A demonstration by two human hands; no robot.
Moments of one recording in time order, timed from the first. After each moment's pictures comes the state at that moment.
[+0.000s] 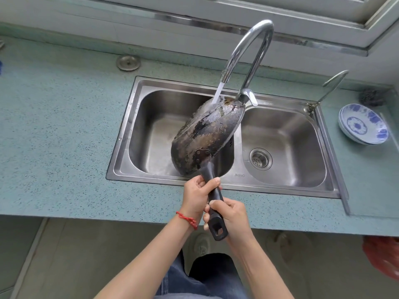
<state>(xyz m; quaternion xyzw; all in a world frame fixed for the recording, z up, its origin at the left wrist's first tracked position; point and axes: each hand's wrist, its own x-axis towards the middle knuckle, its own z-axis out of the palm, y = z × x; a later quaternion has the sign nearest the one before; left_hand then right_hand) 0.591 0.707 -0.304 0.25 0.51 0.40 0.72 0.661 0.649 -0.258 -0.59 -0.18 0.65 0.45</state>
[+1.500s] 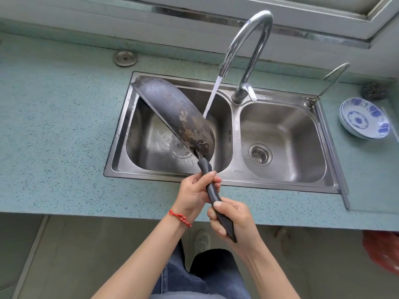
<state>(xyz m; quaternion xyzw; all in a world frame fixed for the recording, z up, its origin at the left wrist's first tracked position) 0.582 0.702 -0.298 0.20 0.41 0.40 0.80 0.674 0.633 -0.251 -0.53 -0.23 0.69 0.43</state>
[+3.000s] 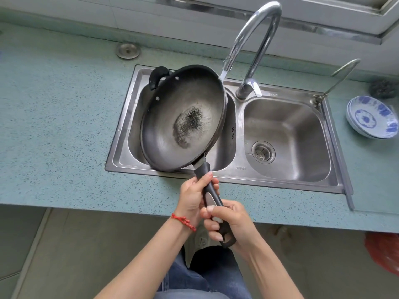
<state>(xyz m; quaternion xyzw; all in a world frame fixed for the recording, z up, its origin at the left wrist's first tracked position) 0.589 0.694 -0.290 0.08 0.47 0.43 0.77 0.669 0.636 -0.248 -0.50 -0.17 0.75 0.39</state>
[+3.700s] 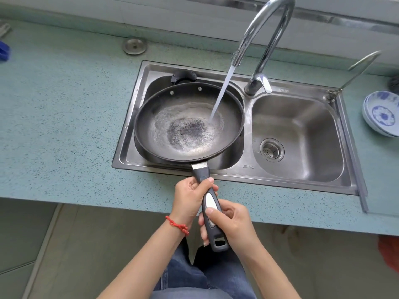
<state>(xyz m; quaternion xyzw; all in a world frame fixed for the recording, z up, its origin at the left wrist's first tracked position) 0.566 0.688 -0.291 0.28 0.57 0.38 0.67 0.660 0.632 -0.254 -0.54 -0.31 0.69 0.38</state>
